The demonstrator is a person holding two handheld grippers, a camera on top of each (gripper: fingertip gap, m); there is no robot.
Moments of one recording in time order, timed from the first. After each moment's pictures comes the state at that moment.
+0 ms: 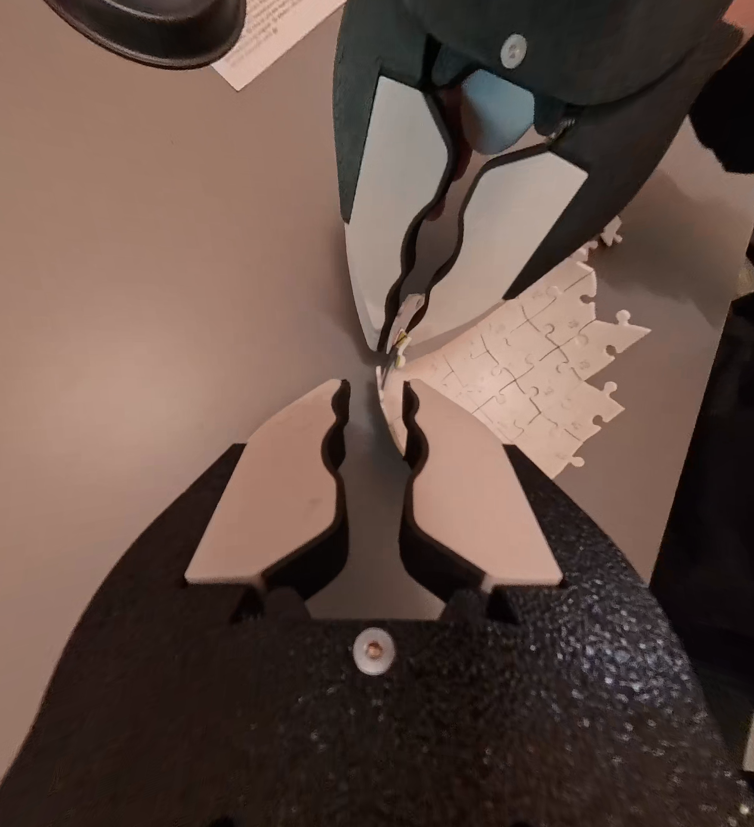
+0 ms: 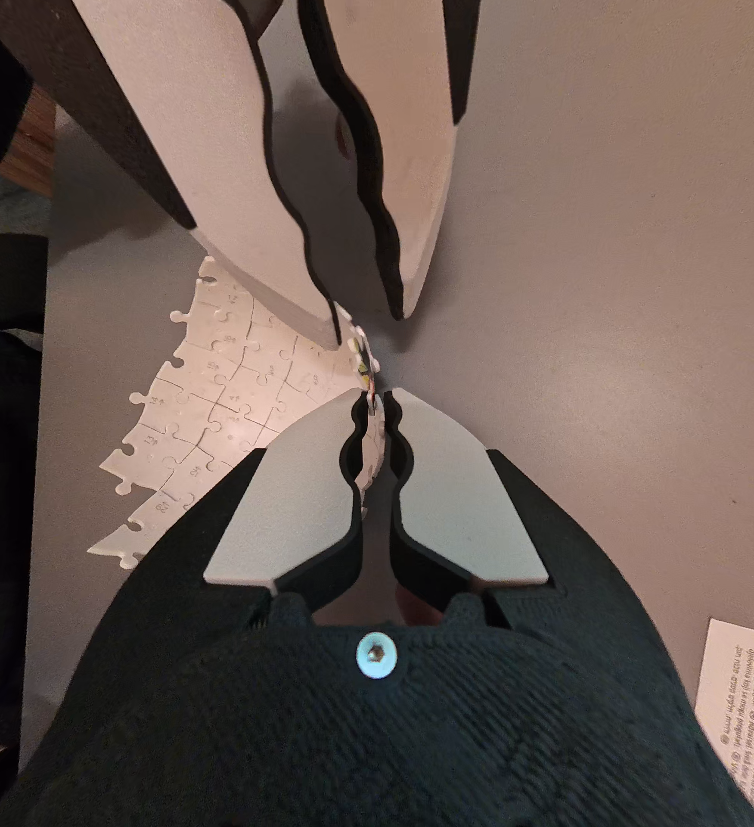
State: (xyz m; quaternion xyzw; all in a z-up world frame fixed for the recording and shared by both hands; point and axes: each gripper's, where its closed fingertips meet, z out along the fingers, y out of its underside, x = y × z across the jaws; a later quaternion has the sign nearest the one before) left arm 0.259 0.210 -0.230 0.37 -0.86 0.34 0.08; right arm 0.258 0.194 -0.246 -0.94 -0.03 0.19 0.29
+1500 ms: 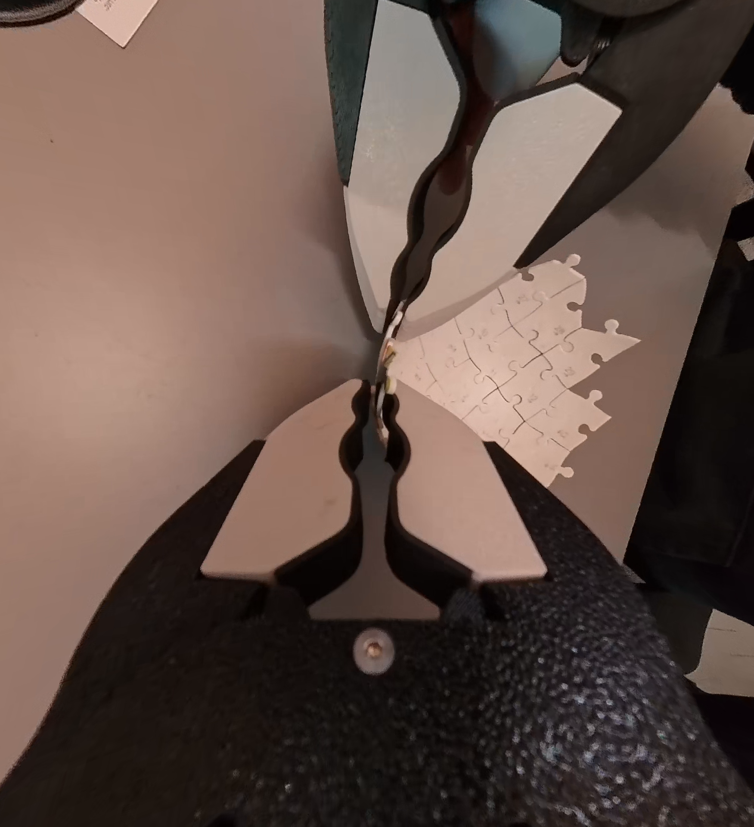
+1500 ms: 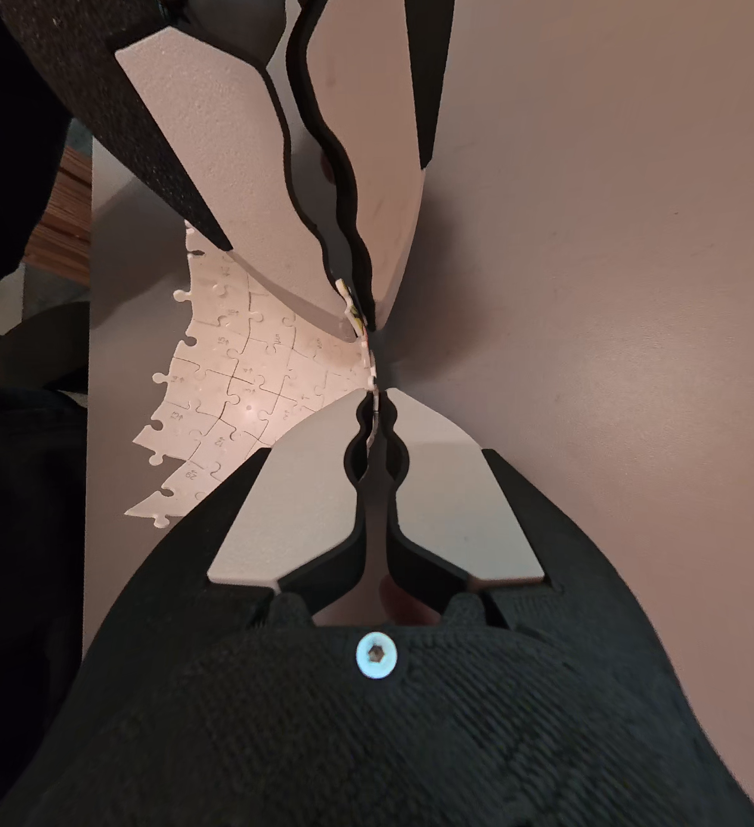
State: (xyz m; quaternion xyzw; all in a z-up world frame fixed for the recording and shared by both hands) left arm 0.256 0.190 -0.242 0.31 -0.90 0.28 0.14; right arm 0.259 0.172 -0.247 -0.92 0.06 0.22 0.33
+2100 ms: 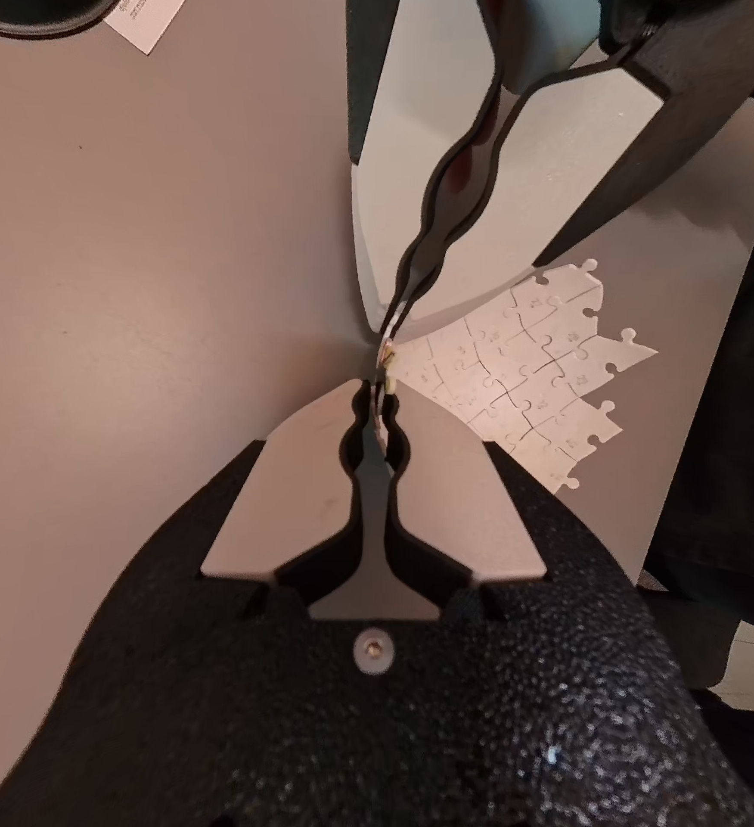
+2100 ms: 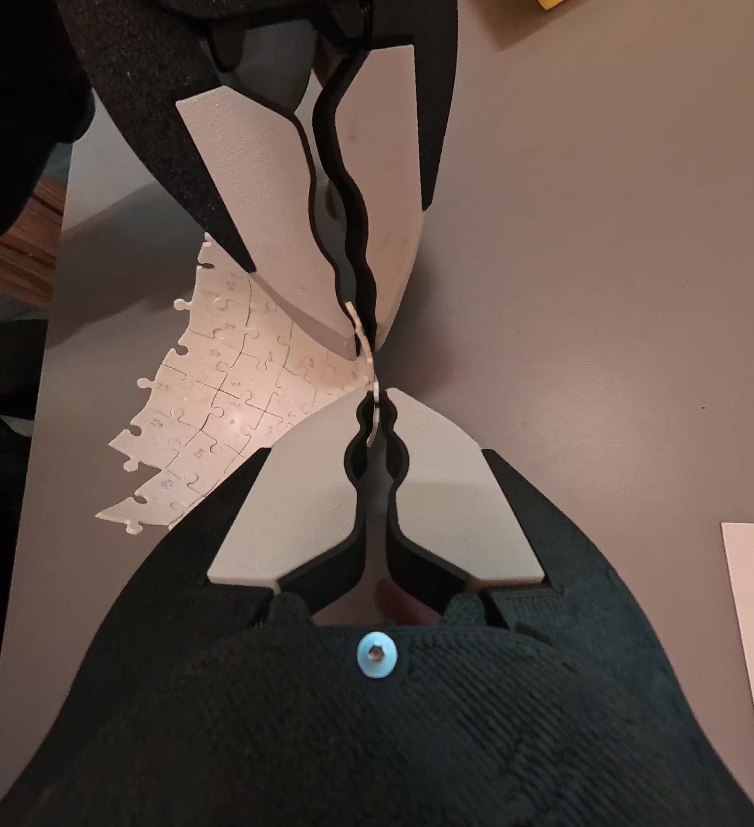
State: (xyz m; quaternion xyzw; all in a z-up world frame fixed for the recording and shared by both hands) left arm 0.260 0.193 -0.243 0.31 -0.91 0.27 0.12; right arm 0.268 0.180 -0.239 -0.91 0.04 0.16 0.38
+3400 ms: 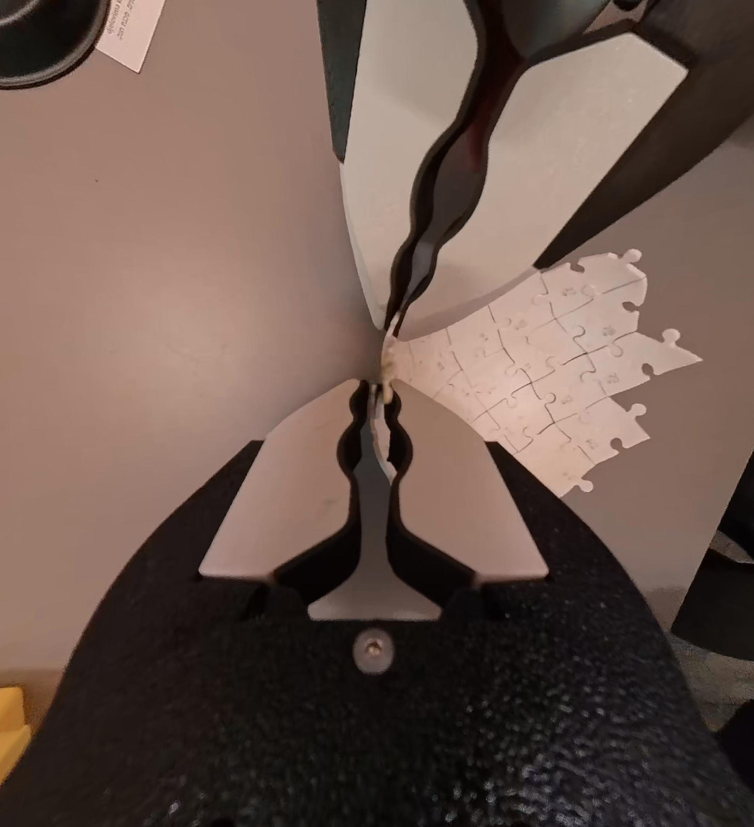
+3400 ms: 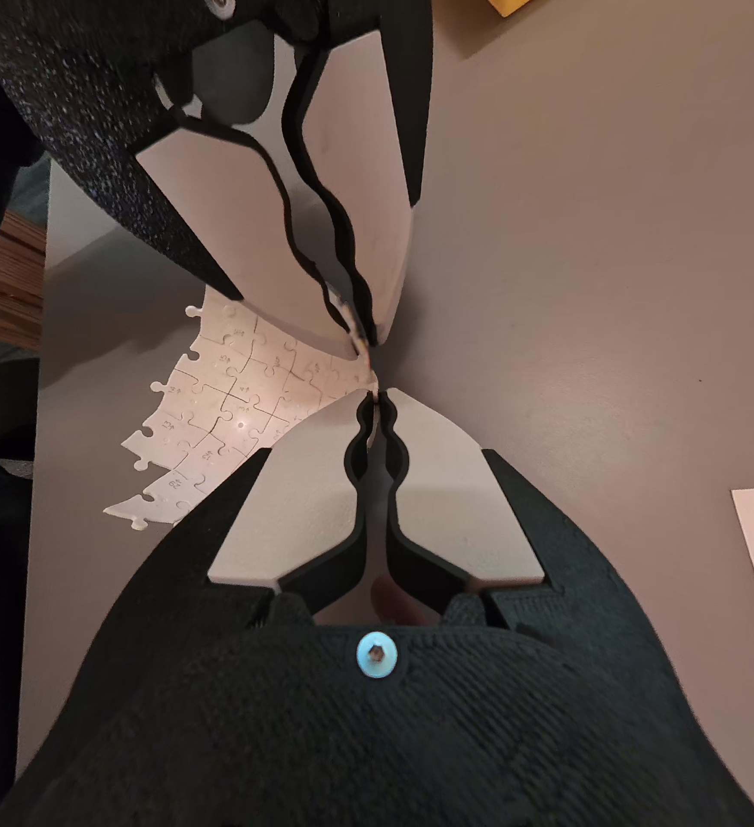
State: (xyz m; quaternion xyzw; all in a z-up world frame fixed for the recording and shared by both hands) left arm 0.262 0.198 -0.241 0.25 -0.94 0.20 0.07; right arm 0.267 0.181 -0.236 -0.91 0.09 0.15 0.38
